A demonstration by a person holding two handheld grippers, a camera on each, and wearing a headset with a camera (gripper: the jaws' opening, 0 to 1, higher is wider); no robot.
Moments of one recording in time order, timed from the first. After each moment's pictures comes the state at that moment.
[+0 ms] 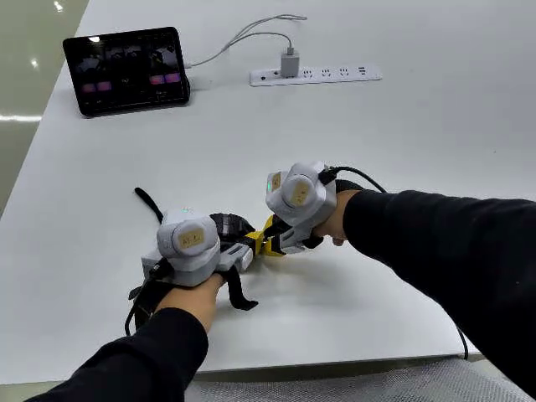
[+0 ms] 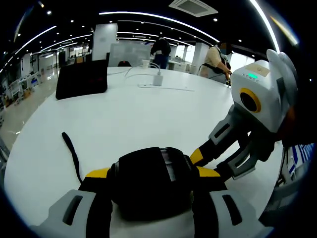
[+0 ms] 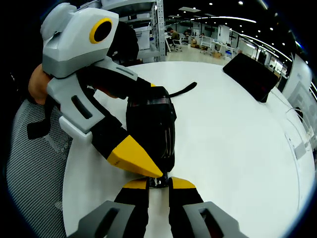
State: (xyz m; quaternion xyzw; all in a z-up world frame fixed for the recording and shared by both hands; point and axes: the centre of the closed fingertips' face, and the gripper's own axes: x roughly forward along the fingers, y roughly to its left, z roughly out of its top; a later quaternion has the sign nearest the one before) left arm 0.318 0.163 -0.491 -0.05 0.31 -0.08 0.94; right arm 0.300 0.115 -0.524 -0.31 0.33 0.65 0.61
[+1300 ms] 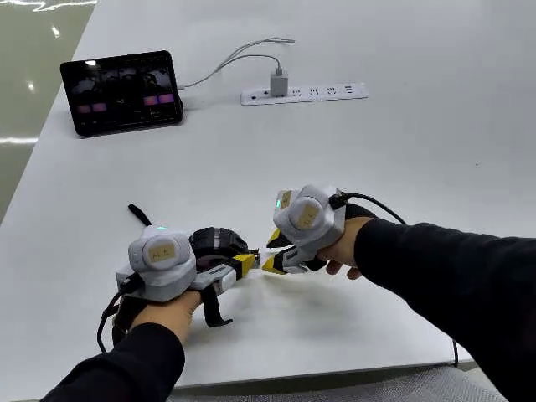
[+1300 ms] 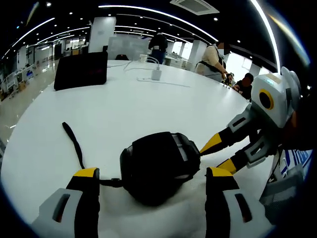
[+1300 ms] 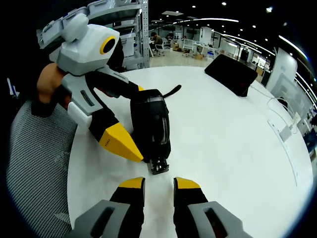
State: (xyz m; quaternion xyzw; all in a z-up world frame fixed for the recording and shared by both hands) left arm 0.300 0.174 -0.497 -0.07 0.34 -0.11 0.93; right arm 0.299 0.087 -0.505 -0.27 0.32 0.60 0.68
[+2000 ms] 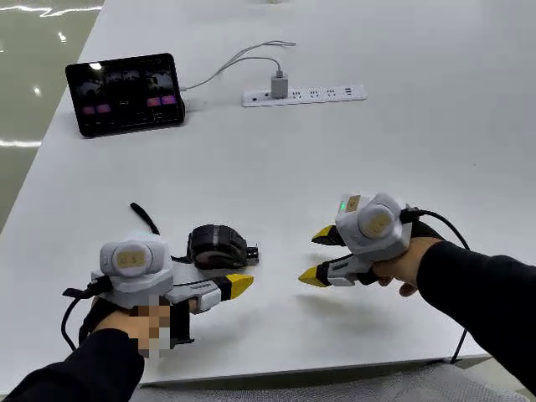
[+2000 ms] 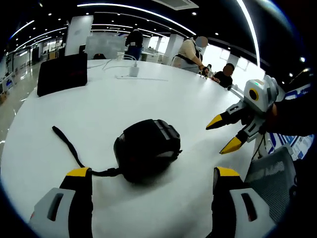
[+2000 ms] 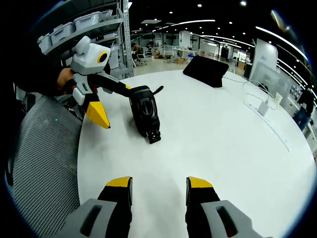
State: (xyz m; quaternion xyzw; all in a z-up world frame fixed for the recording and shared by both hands) left arm 0.269 0.169 -0.485 -0.05 0.35 -0.22 0.91; right arm 0.287 0.013 -0.491 -0.23 0.32 0.56 0.73
